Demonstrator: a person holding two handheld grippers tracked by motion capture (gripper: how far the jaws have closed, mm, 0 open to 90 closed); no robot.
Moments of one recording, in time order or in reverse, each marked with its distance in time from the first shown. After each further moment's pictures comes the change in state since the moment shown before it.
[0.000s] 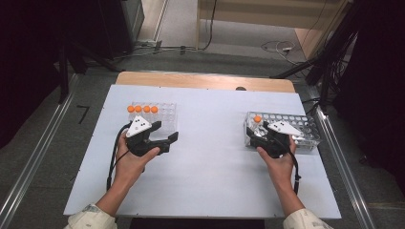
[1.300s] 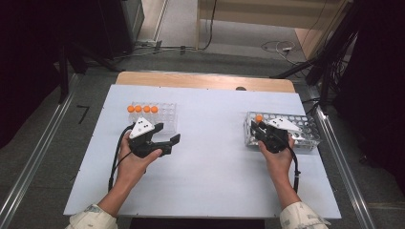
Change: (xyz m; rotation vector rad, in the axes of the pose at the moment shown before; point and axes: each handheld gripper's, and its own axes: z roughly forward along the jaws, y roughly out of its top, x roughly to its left) left arm -0.003 -0.004 0.004 0.018 -0.010 0.009; right arm -0.009 0.002 0.015 -0.007 0.001 -0.017
